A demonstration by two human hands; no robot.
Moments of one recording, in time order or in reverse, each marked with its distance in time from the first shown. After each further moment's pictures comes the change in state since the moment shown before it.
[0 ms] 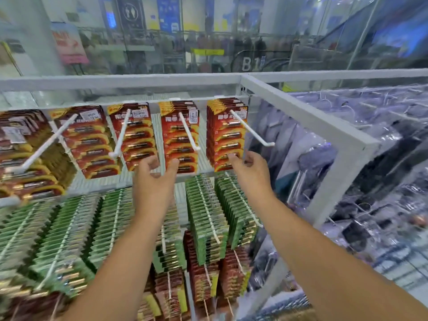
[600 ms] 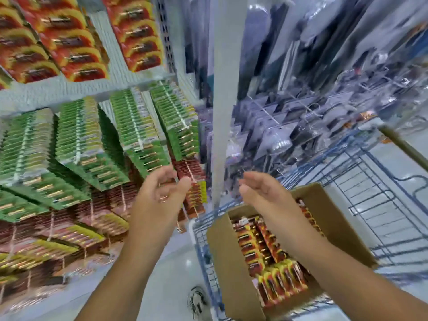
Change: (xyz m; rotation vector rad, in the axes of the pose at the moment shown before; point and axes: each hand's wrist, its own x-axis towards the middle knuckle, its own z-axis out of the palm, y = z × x) left_hand -0.253 -0.060 0.035 0.020 -0.440 -0.206; right_hand -0.210 0.149 -0.209 0.113 -0.309 0.340
